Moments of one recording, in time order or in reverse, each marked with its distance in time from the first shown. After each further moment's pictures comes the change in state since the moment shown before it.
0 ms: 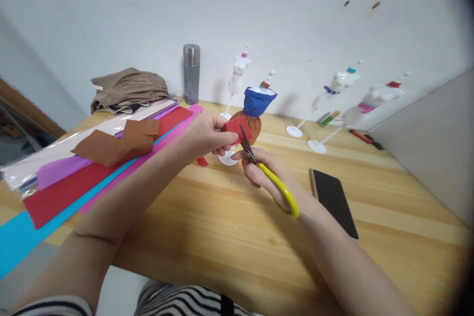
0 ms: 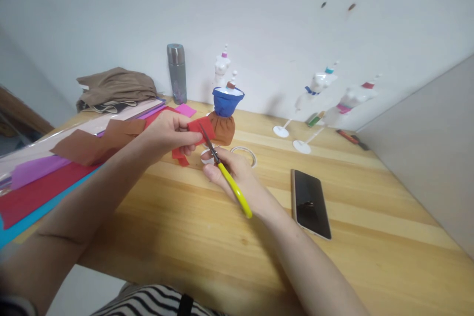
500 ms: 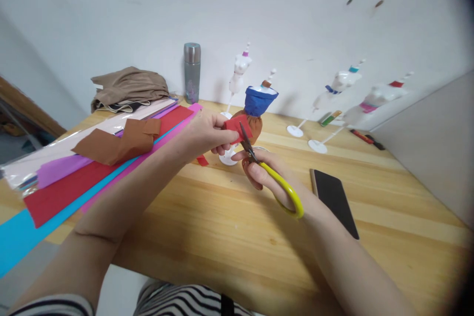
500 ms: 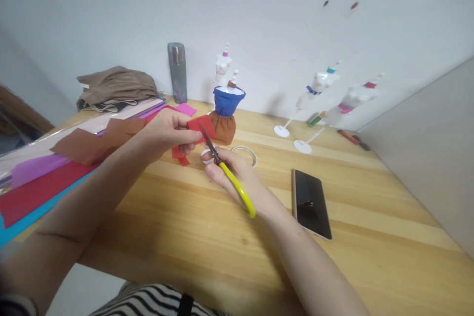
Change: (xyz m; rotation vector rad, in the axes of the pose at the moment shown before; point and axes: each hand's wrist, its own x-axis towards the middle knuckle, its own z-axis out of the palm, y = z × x) left_hand -0.001 0.001 -0.002 -0.003 -0.012 -0.003; right_hand 0.001 0.007 -0.007 0.012 -0.079 -0.019
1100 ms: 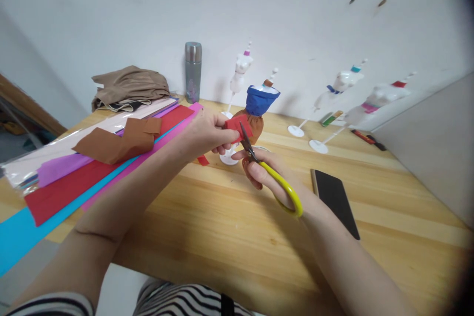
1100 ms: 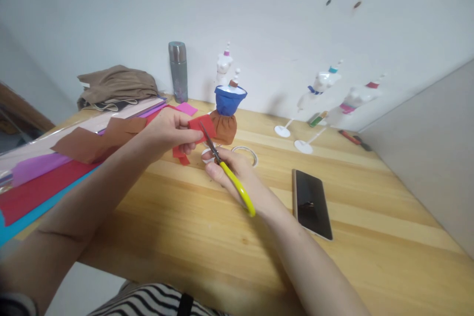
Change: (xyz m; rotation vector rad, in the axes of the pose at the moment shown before) left_hand 0.001 -0.001 0.001 0.044 0.031 -0.007; right_hand 0.001 -0.004 0.000 -0.034 0.027 0.009
